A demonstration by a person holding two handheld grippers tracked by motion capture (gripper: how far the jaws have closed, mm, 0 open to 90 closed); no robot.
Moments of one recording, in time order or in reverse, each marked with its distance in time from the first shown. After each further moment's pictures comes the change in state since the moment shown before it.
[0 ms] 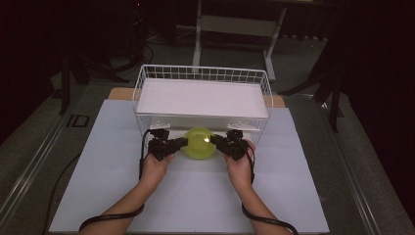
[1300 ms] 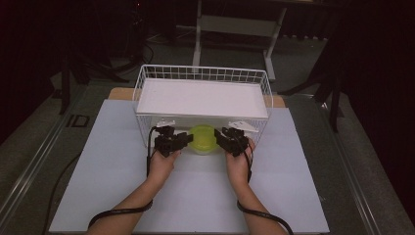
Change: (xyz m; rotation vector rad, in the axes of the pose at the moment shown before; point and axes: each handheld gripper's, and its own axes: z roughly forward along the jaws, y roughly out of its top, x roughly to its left) left arm -0.003 0.004 0.021 -0.052 0.064 -0.001; right arm -0.011 -0.002 0.015 -0.113 -0.194 -0.053
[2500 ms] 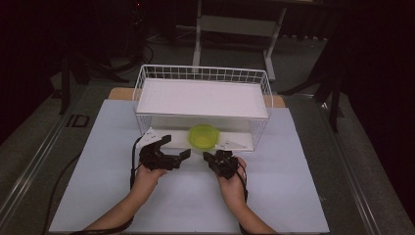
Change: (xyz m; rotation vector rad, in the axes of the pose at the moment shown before) left arm -0.014 -0.028 -0.070 -0.180 -0.155 0.222; right arm 0.047 -0.040 -0.027 0.141 0.191 -0.071
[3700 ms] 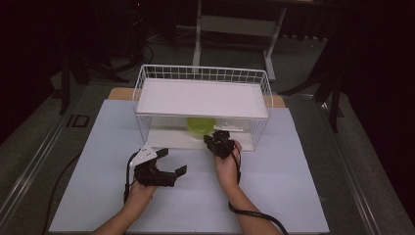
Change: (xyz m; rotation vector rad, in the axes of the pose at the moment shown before) left arm -0.012 -0.029 -0.019 -0.003 -0.035 0.021; right arm -0.030 0.035 0.043 -0.006 -0.085 0.103
